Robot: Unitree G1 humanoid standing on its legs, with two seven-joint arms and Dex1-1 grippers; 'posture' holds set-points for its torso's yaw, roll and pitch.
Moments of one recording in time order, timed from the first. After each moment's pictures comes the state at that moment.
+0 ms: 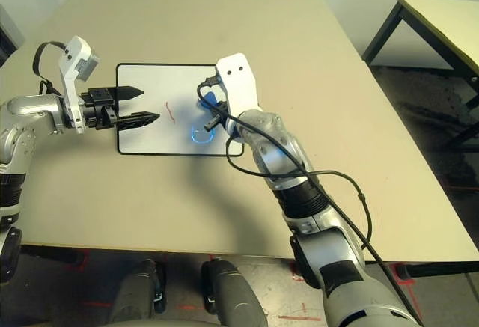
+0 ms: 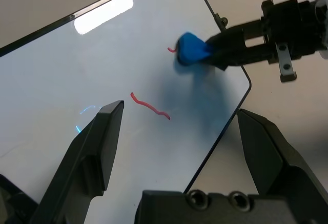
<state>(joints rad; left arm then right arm) -0.74 0.64 -0.04 0.04 -0.39 0.73 -0.94 -0.76 -0.36 0.34 -0.11 0.02 1.01 0.36</state>
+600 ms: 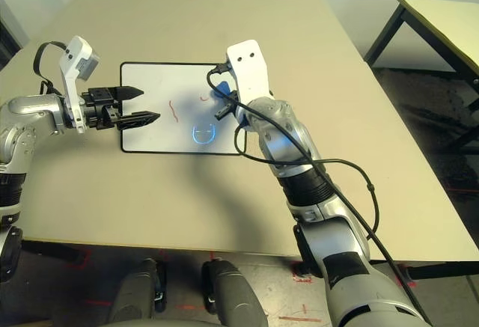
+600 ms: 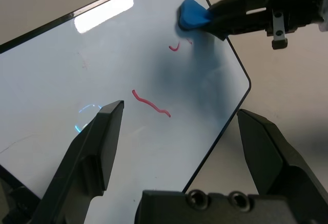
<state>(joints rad) -0.74 0.64 -0.04 0.04 -0.40 0.73 -0.94 -0.80 -0.39 0.29 -0.11 -0.04 1.04 0.34</state>
